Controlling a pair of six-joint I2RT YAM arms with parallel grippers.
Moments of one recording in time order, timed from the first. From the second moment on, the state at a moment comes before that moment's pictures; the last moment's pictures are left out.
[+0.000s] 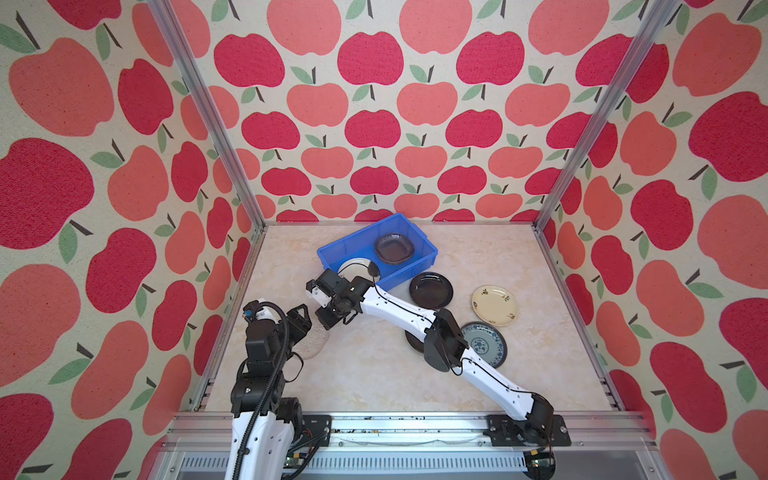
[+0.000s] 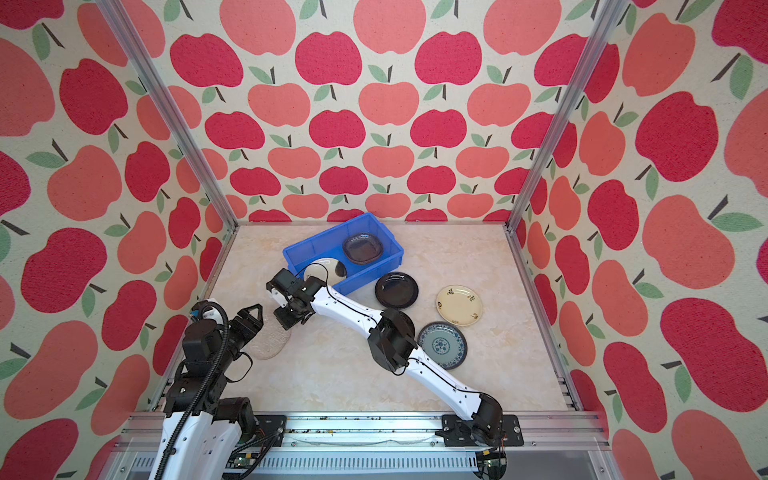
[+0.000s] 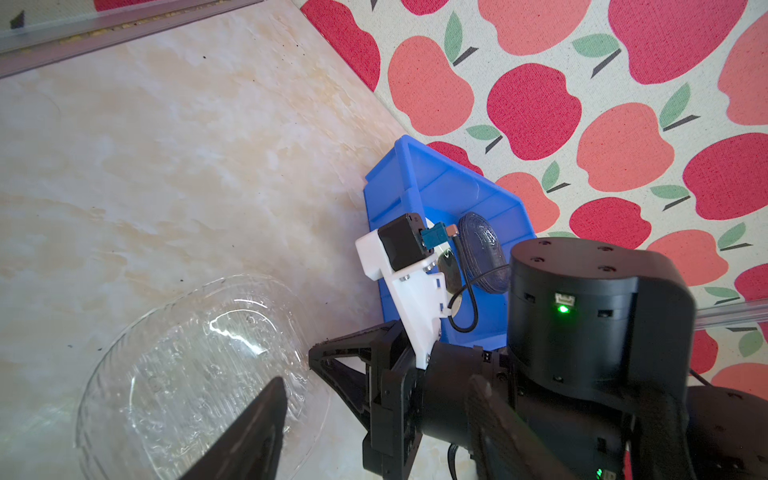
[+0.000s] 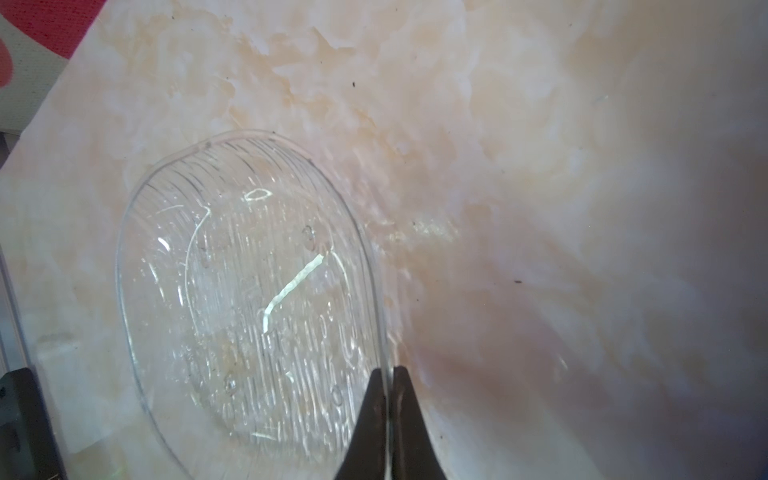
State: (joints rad) left arm 0.05 0.42 0.42 -0.44 0.12 -0.72; right arm 1.13 2.75 2.67 -0.92 -0.24 0.20
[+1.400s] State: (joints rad) left arm -0.13 1.06 0.73 0.00 0.41 -0.62; right arm 0.70 2.08 2.02 -0.84 -0.26 0.31
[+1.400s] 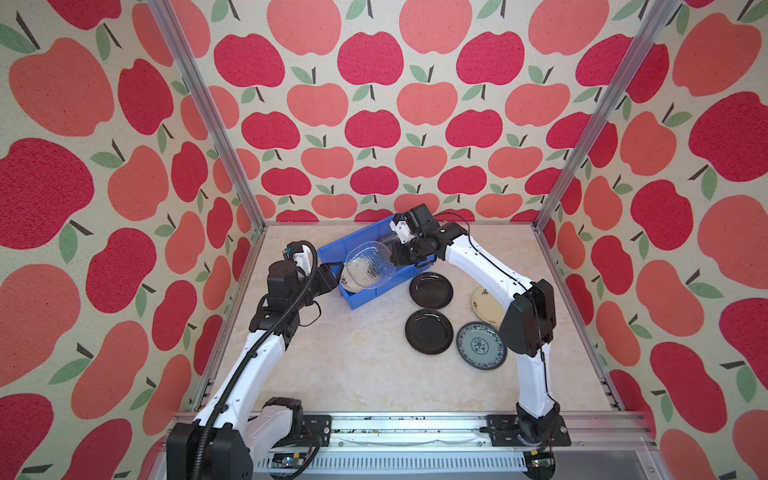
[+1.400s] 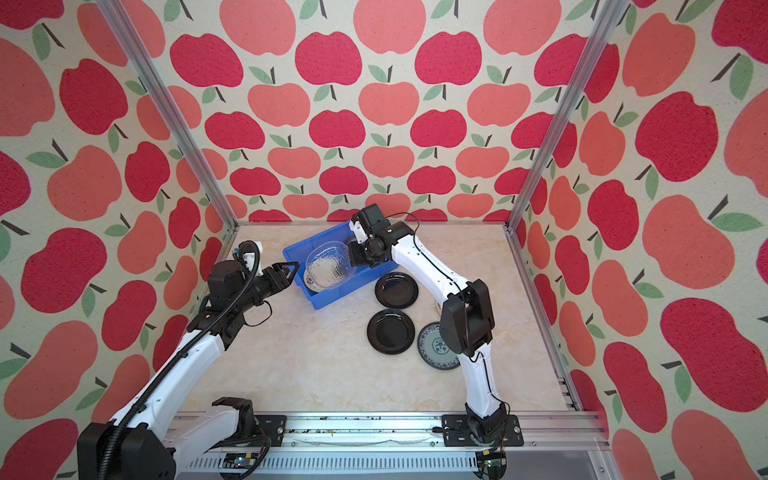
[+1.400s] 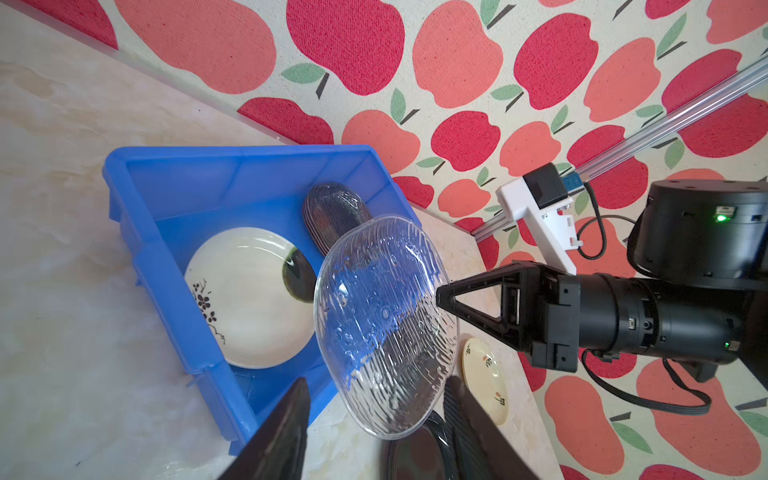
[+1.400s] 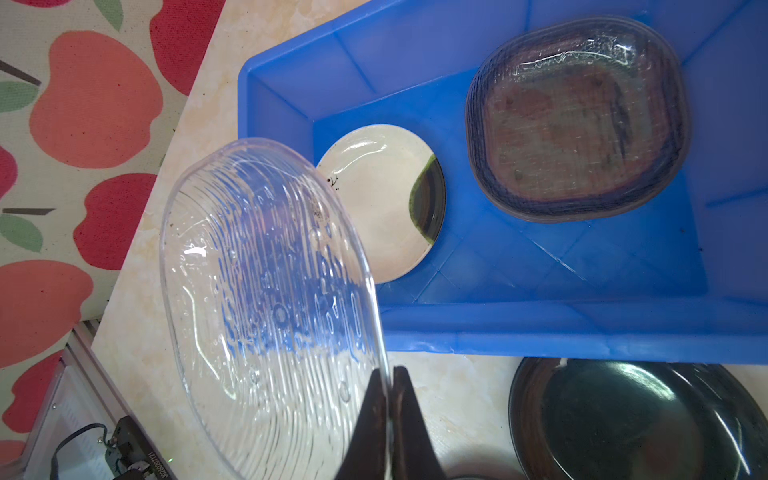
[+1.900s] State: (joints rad) left arm -0.17 1.24 0.72 0.08 0.38 -0.65; right arm 0.69 2.07 1.99 -0.77 -0.39 0.36
